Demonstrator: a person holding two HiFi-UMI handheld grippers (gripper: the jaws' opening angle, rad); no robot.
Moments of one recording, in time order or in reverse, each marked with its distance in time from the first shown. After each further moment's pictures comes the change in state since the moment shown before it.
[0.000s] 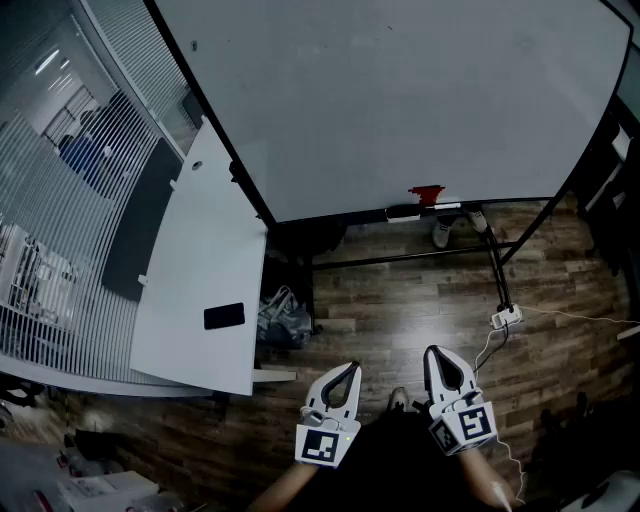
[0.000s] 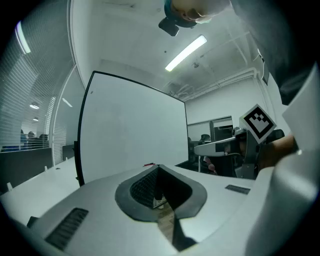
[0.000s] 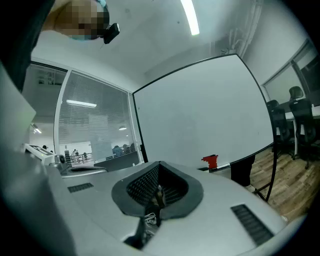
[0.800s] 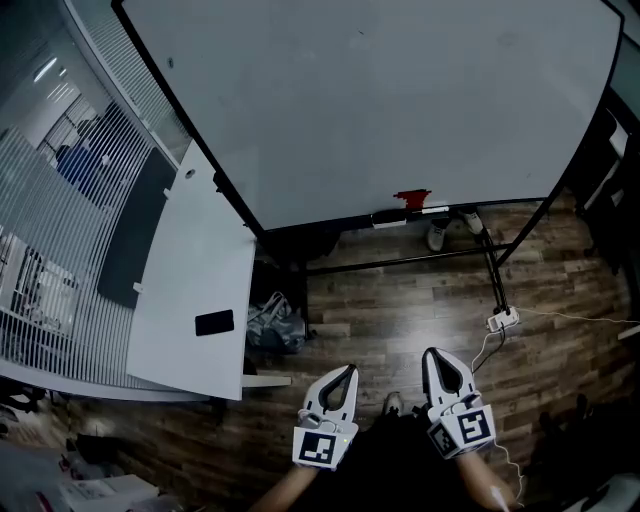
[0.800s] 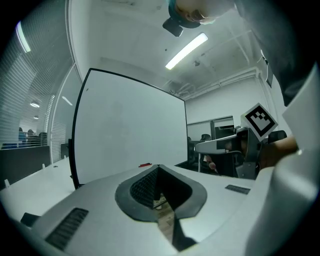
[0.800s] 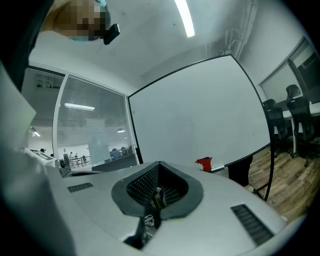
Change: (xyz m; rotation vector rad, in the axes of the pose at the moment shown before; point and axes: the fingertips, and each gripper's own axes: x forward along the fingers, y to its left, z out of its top) left arm 0.027 -0.028 -0.003 -0.017 0.025 0.003; right arm -0.014 -0.040 0.006 0.020 -0.028 0.007
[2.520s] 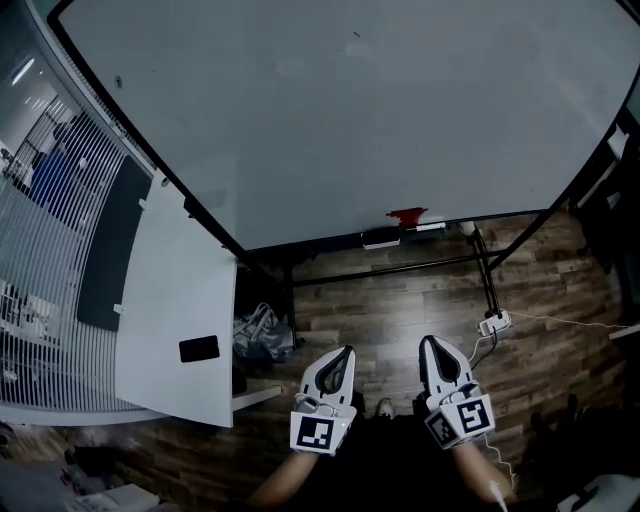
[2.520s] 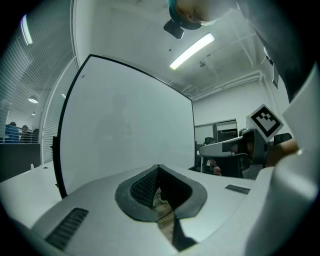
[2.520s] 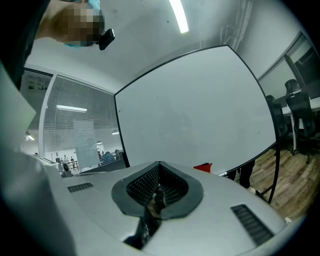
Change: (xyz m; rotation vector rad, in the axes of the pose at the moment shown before) left arm 0.117 0.057 0.016 -0.017 -0.017 -0.025; right arm 0.100 -0.054 0.027 0.045 -0.028 -0.035
